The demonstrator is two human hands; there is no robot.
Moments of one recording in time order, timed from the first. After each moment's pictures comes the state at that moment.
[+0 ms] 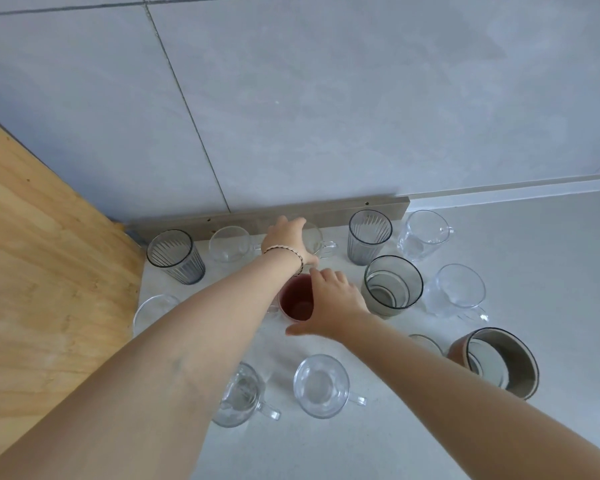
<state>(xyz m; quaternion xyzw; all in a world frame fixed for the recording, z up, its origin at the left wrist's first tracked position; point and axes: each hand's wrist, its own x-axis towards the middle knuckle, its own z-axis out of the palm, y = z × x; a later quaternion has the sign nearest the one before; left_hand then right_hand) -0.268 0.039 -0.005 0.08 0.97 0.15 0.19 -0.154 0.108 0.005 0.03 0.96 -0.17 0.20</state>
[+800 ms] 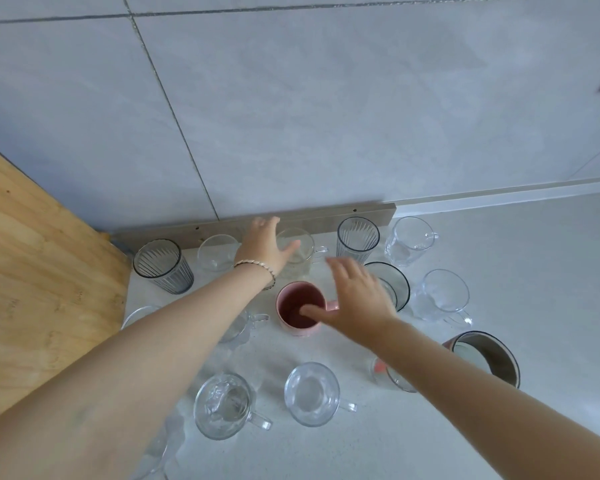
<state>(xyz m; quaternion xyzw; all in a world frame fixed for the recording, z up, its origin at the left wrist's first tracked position) -0.262 0.015 0.005 0.09 0.96 0.25 0.12 -0.142 0.147 0.020 0.03 0.98 -0.17 0.09</state>
